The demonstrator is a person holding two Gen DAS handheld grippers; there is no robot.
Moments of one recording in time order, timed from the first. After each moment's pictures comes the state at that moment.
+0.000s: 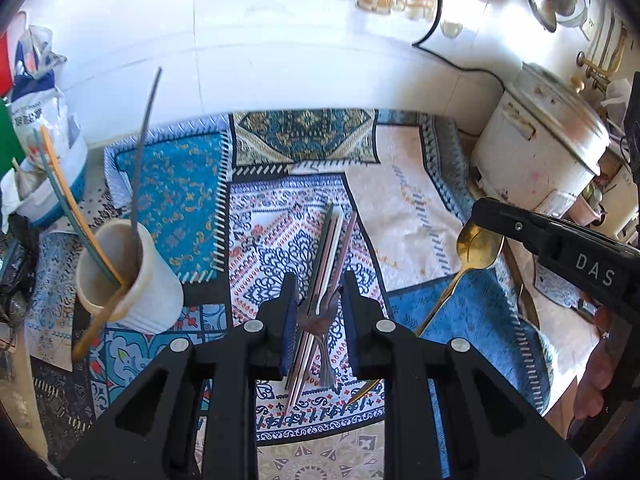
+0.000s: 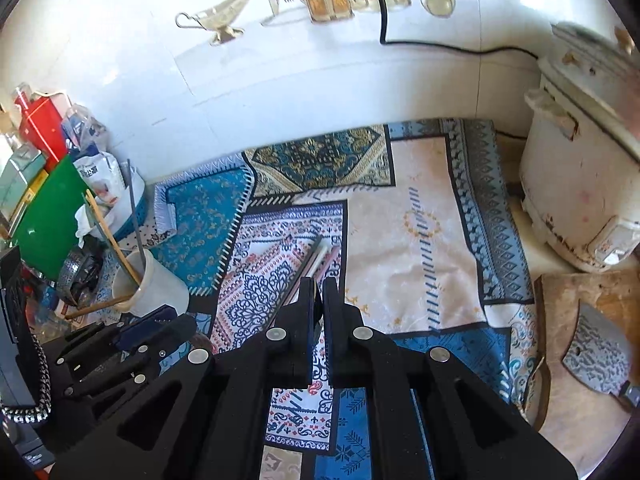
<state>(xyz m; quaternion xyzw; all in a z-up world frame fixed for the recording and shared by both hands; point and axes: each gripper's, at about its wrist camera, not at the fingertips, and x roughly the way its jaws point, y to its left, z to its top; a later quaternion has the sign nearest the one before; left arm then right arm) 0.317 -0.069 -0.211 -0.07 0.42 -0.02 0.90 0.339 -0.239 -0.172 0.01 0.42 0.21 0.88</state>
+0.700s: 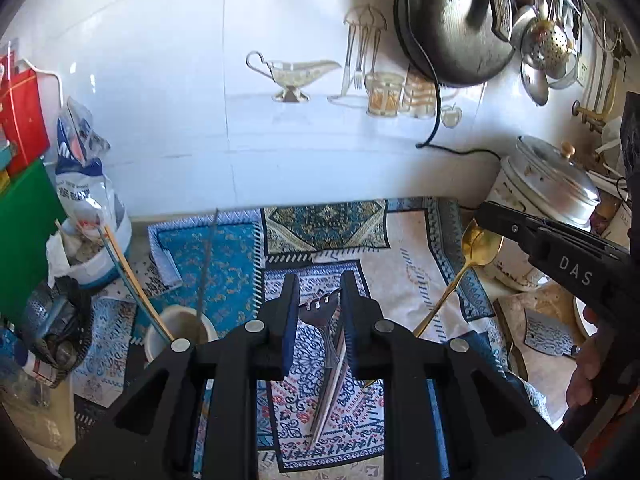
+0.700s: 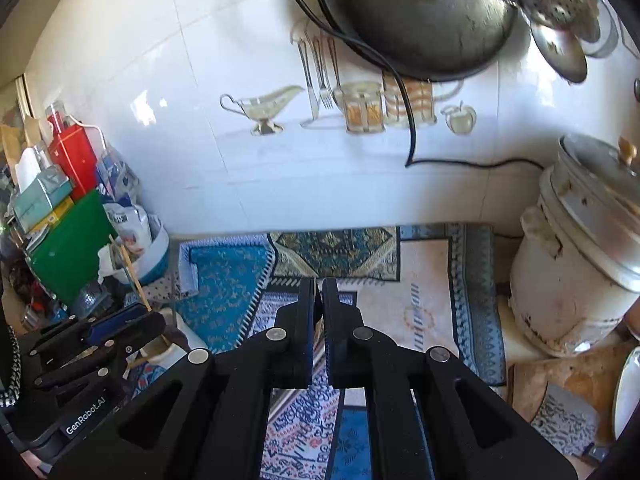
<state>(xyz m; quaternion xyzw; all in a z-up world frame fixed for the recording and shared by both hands) 0.306 -0.050 -0.121 -0.05 0.33 0.01 0.94 0.341 -0.226 -0.094 -0.01 0.31 0.23 0.92</state>
